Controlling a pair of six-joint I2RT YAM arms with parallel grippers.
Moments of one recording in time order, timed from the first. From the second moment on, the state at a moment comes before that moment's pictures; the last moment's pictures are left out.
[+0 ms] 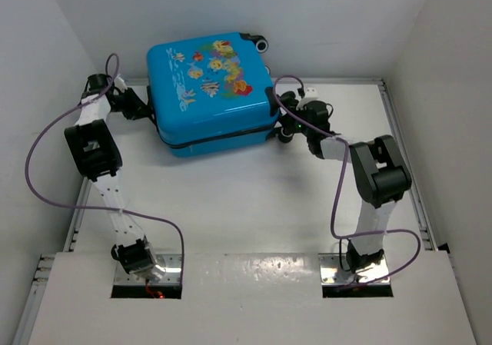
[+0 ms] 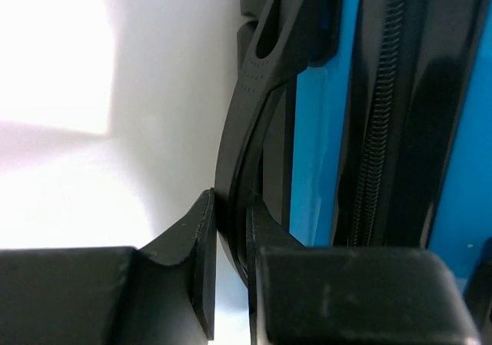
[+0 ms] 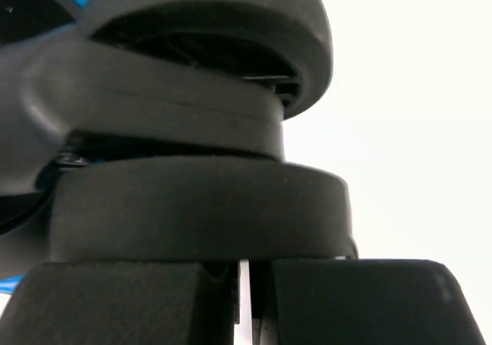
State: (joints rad) left arm 0.38 2.37 2.00 -0.62 0.67 -0.26; right arm 0.26 1.90 0.98 0.56 -0.15 0.30
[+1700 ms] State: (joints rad) left arm 0.30 1.43 1.54 -0.48 0.33 -0.16; right arm 0.34 2.45 1.65 0.71 -0.16 0.39
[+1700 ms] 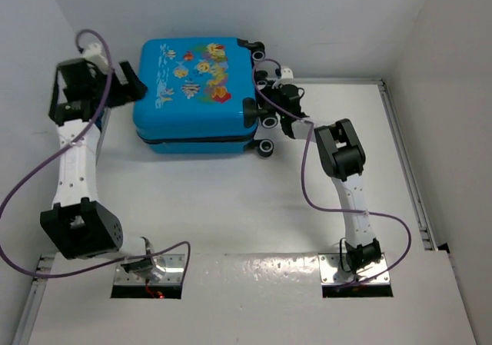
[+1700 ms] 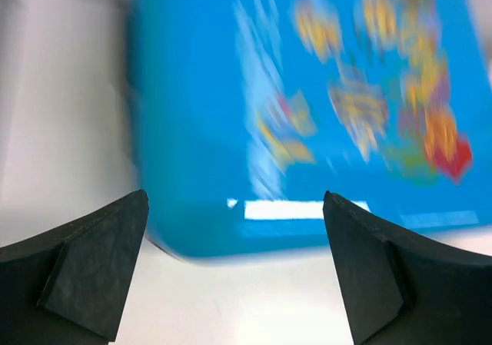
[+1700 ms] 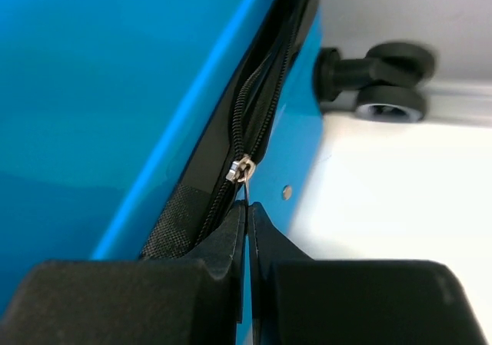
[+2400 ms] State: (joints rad) left arm 0.08 1.16 1.21 -0.93 0.06 -0.34; right arm 0.71 2.28 1.46 0.63 -0.32 0.48
